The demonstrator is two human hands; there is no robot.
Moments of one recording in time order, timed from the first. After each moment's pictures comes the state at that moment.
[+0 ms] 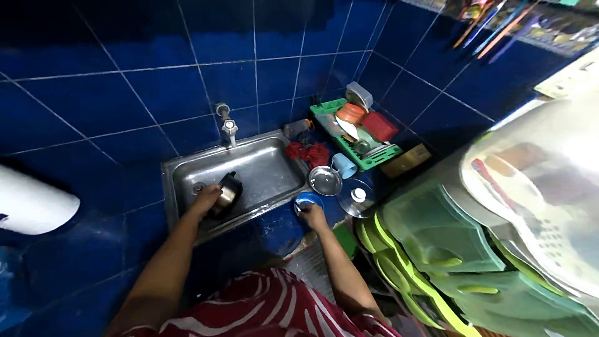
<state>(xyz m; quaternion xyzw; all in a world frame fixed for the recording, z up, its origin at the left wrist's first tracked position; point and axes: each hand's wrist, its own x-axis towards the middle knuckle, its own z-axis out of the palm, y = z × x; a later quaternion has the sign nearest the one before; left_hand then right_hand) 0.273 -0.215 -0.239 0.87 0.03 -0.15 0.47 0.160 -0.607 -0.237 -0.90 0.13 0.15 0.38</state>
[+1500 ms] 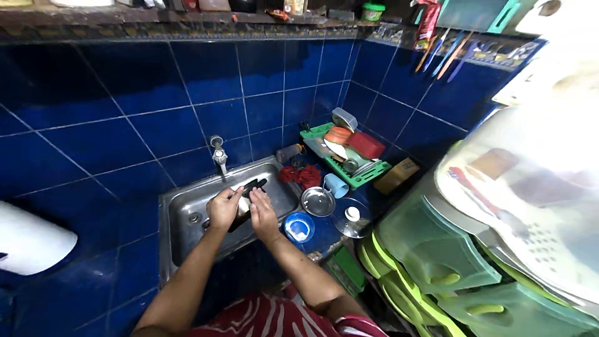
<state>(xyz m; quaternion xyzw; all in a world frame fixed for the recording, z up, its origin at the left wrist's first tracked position) 0.239 -0.340 -0.130 0.90 -0.01 0.21 0.38 0.208 -0.483 -0.186 -0.80 -0.15 -0.34 0.47</state>
